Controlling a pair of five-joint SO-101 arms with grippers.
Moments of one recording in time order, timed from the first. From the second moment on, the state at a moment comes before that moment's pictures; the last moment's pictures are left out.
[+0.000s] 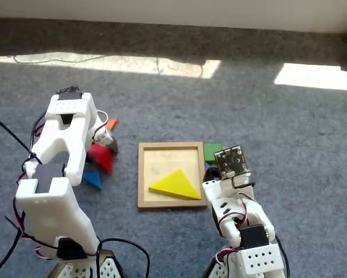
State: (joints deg) left arm -11.5 22.3 8.7 75.0 29.9; right arm -16.5 -91.5 95.6 40.4 11.0
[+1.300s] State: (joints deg) left arm -16.5 22.4 3.0 73.4 24.5; right arm -16.5 -91.5 95.6 40.4 11.0
